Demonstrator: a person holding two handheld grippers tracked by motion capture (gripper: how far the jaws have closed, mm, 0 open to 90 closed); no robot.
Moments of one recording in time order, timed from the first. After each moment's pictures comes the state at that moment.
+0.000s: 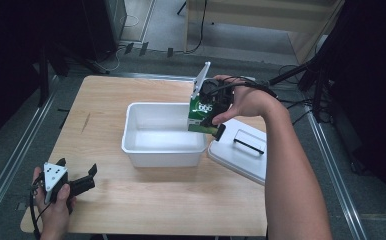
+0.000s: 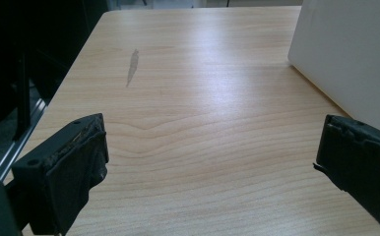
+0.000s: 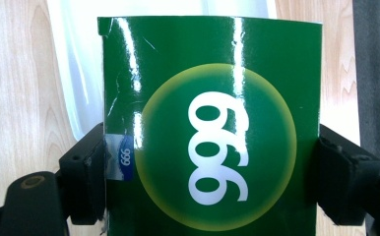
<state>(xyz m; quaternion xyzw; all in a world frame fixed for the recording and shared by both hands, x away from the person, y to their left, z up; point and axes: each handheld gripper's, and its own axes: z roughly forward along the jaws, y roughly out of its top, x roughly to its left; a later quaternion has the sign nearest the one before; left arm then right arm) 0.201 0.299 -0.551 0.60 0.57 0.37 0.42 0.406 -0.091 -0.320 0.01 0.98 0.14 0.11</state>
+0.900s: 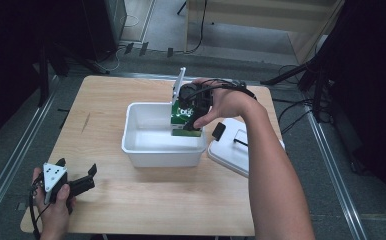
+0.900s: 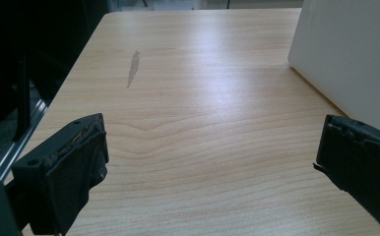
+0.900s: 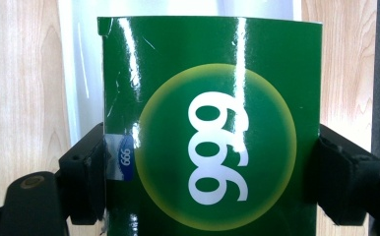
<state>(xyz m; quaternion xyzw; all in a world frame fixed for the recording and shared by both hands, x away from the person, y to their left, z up) 0.200 0.299 -0.551 0.60 0.57 0.37 0.42 0.403 -0.045 -0.334 -0.03 0.99 0.14 0.10</state>
